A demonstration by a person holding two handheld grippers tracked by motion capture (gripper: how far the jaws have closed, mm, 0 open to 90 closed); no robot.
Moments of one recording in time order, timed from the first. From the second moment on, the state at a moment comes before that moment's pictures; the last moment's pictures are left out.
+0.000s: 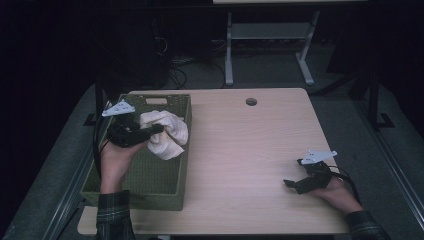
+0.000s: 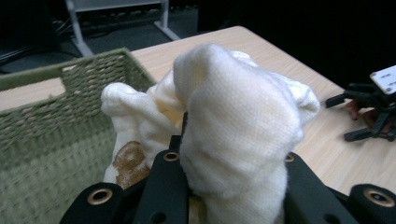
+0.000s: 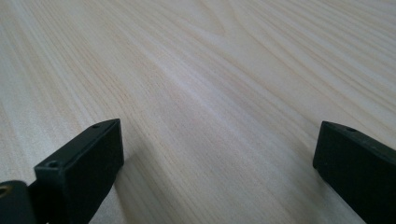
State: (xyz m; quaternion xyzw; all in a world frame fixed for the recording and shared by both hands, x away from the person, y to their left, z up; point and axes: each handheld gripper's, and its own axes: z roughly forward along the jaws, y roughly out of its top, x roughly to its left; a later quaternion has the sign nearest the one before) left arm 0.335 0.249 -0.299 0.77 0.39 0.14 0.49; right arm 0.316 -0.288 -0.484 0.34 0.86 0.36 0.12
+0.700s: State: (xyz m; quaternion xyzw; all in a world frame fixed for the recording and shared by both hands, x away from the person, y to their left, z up) left arm 0.339 0.188 -0.279 0.78 0.33 0.12 0.51; right arm 0.316 -0.288 -0.484 0.34 0.86 0.36 0.12
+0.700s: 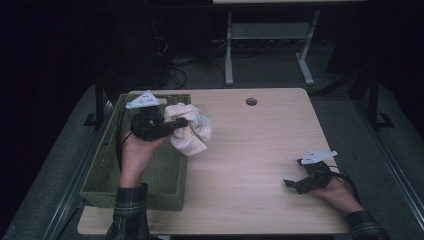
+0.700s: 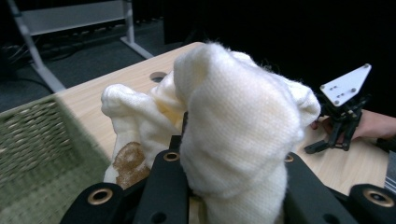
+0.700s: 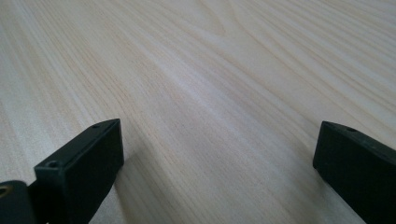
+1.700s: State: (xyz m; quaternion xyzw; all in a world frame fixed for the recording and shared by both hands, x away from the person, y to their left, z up) left arm 0.348 0.098 -0.303 0.82 0.28 0.06 0.50; right arm 0.316 -0.288 -0.484 0.34 0.86 0.36 0.12
